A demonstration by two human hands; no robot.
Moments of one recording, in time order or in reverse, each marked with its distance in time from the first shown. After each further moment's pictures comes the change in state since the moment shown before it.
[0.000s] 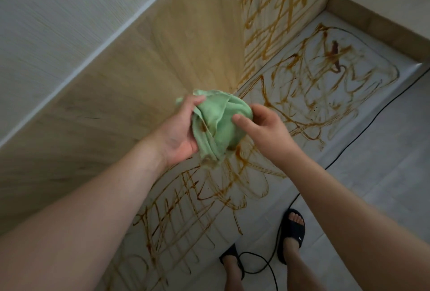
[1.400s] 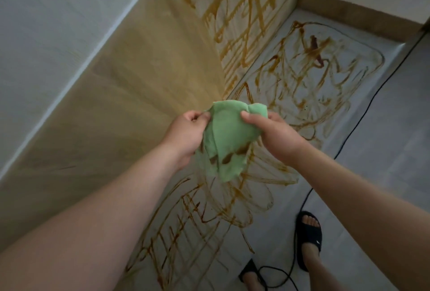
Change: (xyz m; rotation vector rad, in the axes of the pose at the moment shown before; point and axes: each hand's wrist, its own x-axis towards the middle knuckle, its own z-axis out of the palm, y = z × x) left_hand 0.089 0.005 0.026 0.568 0.388 0.155; right_hand 0.047 0.039 -0.055 0.404 -0.088 0.159
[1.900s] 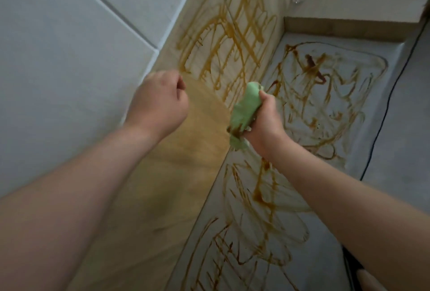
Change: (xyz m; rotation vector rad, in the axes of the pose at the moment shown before) left_hand 0.035 0.189 -0.052 1.197 0.286 0.879; right_hand 0.077 -0.094 0.028 0.716 0.448 -0.001
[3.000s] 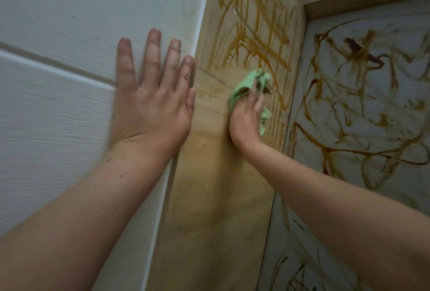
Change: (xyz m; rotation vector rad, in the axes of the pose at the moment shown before) left_hand 0.101 -0.039 -0.029 1.170 0.047 0.381; right_hand 0.141 0.041 0.136 -0.491 0.189 -0.423
